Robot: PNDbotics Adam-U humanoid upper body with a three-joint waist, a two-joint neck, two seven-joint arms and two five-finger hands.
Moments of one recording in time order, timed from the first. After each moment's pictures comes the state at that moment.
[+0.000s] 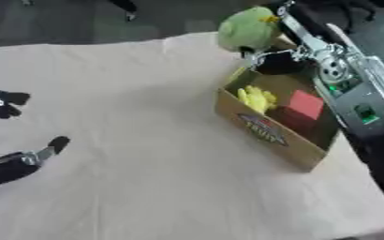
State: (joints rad) left arm -0.45 0.31 -0.26 -1.71 -0.78 0.02 0.23; right arm -0.54 -0.77 0.05 -1.72 0.35 0.18 0.13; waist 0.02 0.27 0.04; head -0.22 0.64
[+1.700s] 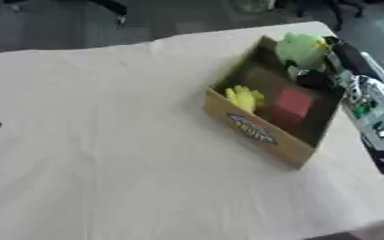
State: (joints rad) left arm -0.41 0.36 -0.16 -1.76 -0.74 0.07 0.32; right arm -0.42 -0.81 -0.05 -1.46 0.51 0.22 0.03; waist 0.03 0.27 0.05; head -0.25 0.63
